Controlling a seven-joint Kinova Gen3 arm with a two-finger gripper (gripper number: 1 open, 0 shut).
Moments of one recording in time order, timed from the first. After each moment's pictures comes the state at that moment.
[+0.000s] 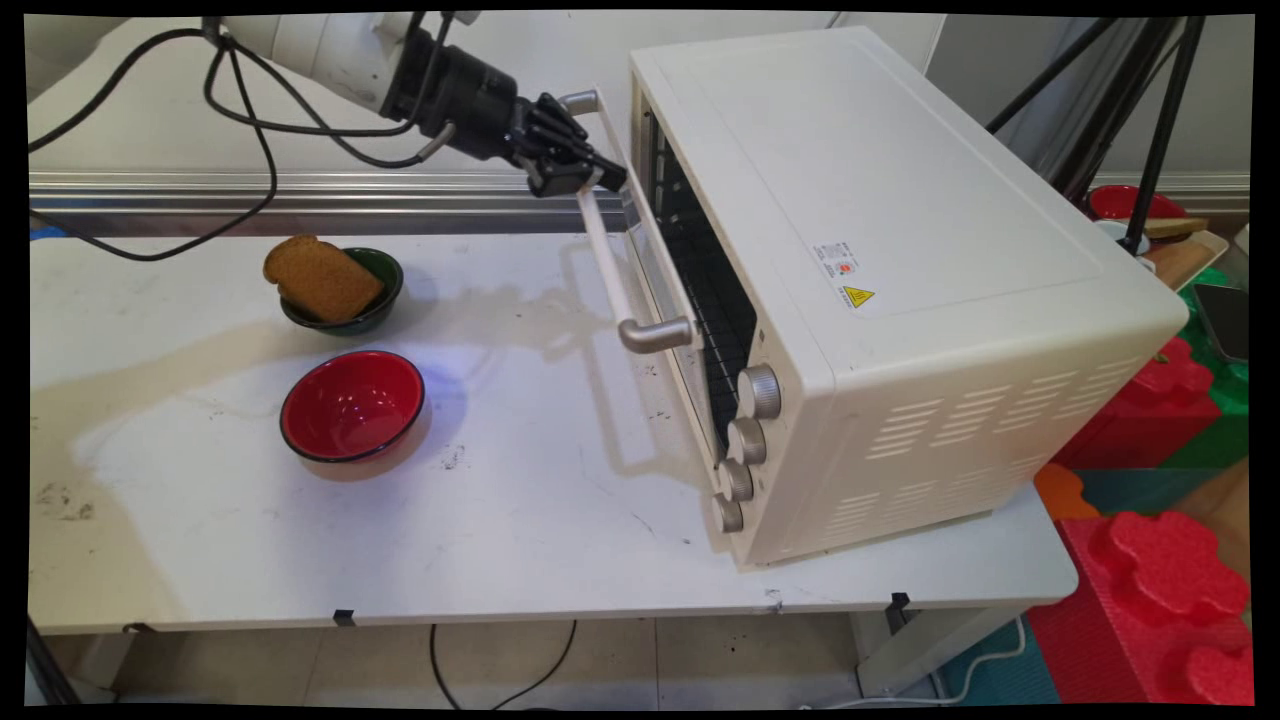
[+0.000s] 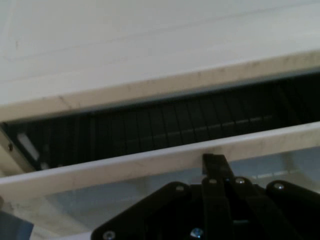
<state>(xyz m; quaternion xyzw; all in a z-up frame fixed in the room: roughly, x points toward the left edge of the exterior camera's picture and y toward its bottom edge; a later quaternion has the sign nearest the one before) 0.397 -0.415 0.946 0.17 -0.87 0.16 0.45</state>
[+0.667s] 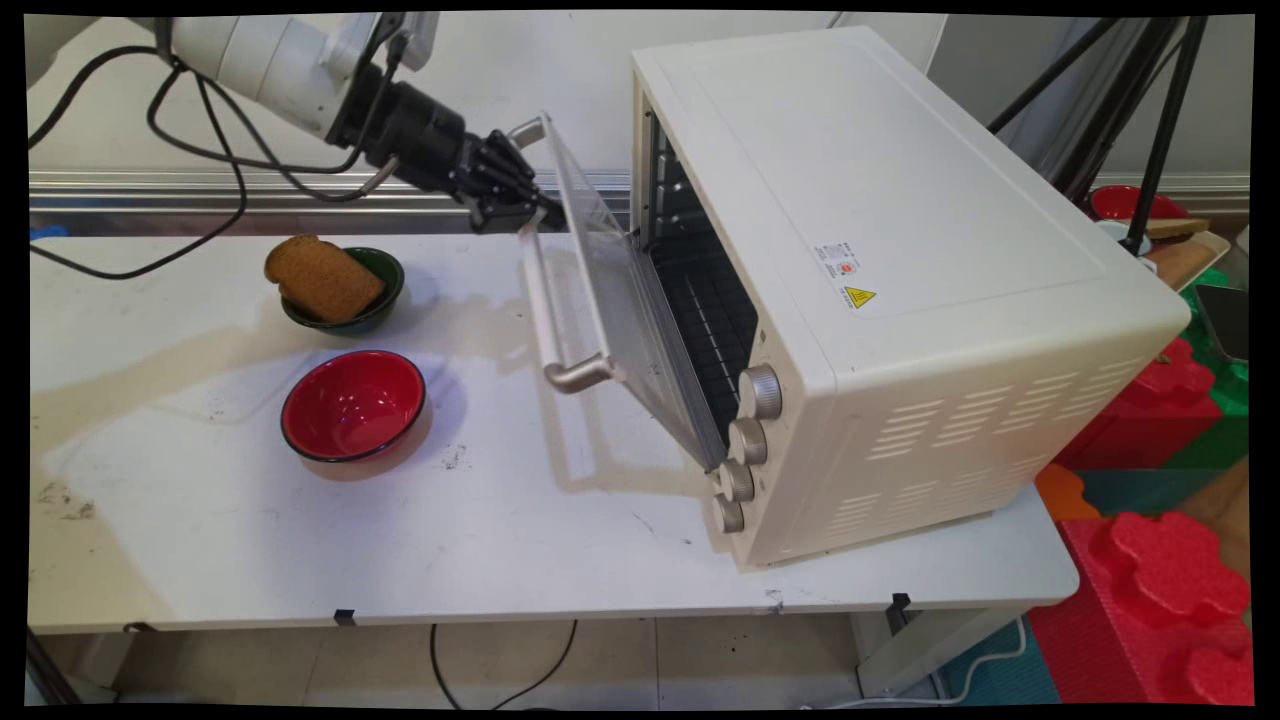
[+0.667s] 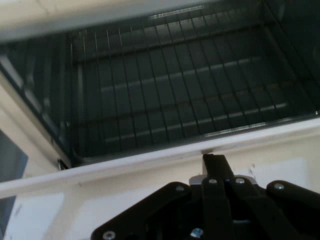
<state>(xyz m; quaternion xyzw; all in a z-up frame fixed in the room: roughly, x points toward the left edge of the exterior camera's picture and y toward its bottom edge) 0.435 -0.394 0.931 0.16 -0.89 0.14 0.41</state>
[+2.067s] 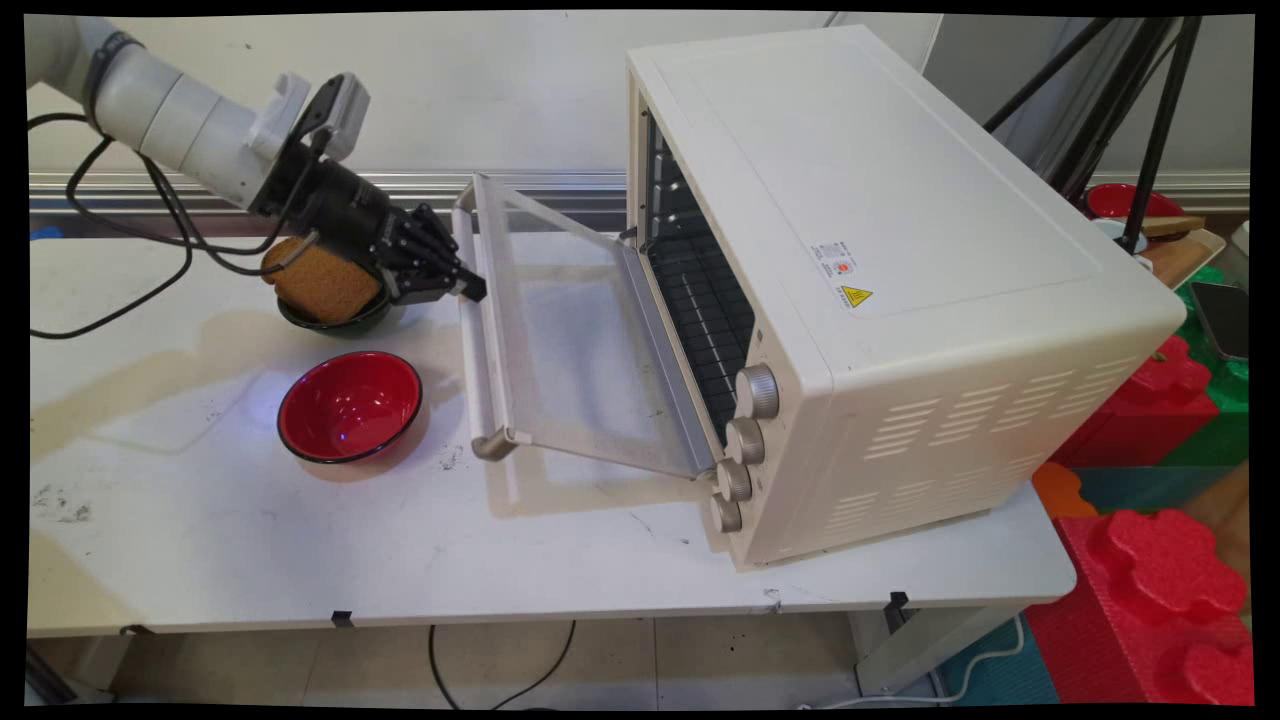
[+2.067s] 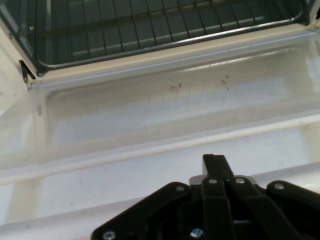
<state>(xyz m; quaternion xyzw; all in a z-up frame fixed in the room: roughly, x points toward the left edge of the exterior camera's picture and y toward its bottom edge) 0.489 -0.349 0.887 0.17 -0.91 0.12 0.37</state>
